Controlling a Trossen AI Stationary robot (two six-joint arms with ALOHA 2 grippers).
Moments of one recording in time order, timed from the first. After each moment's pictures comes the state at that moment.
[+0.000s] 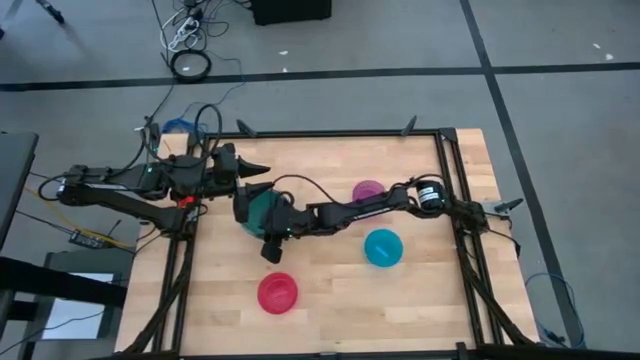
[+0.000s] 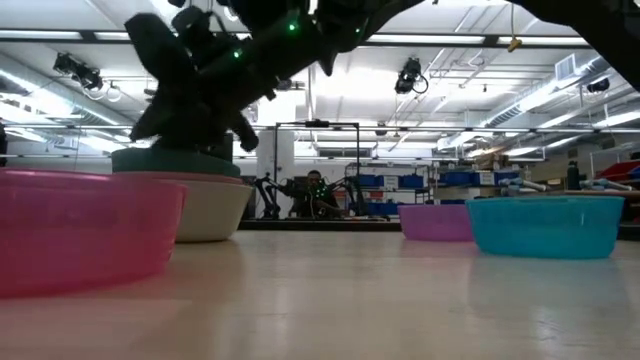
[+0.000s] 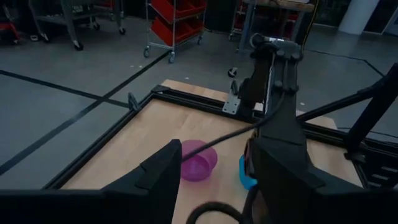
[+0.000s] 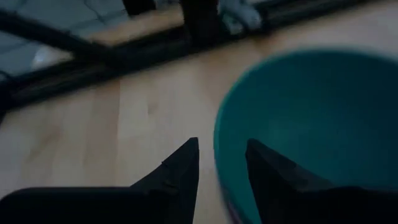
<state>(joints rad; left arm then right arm) -0.11 0.90 1.04 -0.37 -0.39 -0.22 0.10 2.33 1.86 -0.07 0.15 0.34</state>
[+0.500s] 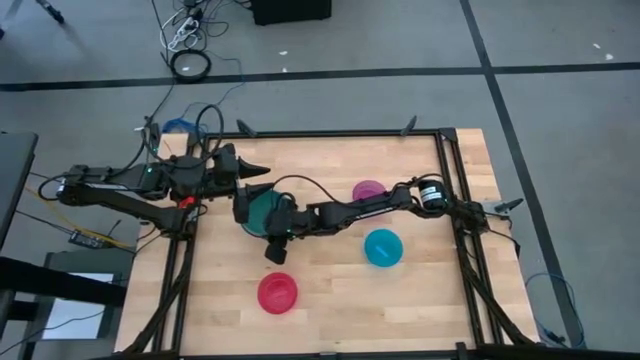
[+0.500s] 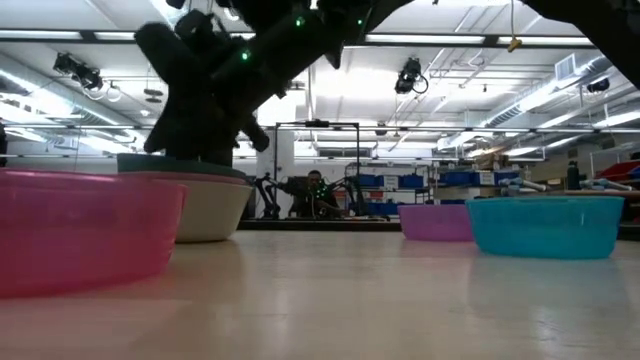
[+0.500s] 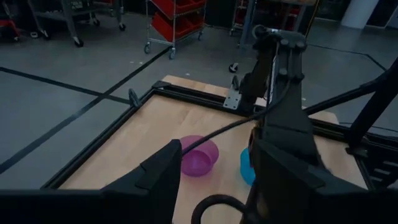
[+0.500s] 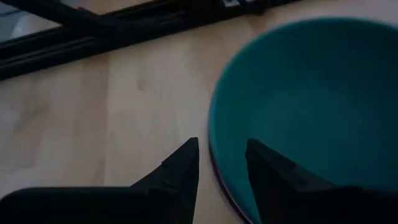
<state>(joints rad) -0.11 0.90 1.04 -0.39 -0.39 -0.22 0.11 2.30 1.86 -0.18 0.16 0.31</state>
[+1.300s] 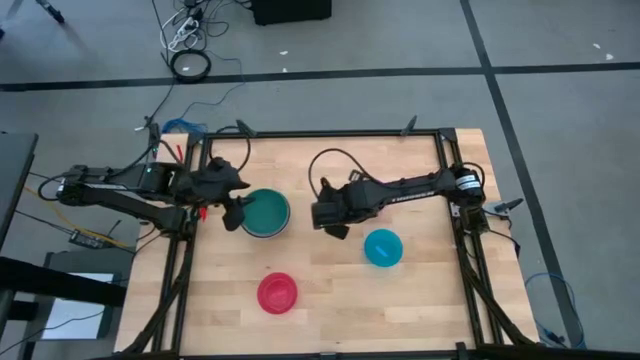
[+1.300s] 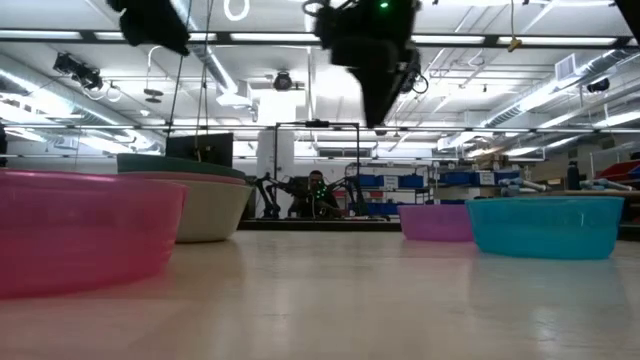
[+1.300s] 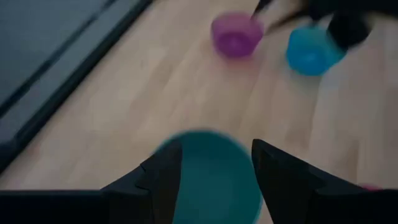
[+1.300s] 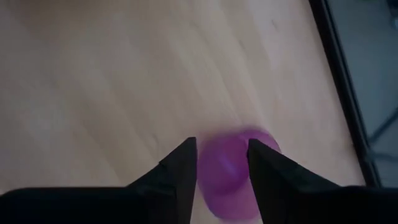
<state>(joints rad) -0.11 0.90 1.04 -0.91 -0.38 -0.40 0.12 2.00 1.86 -1.36 0.53 0.54</state>
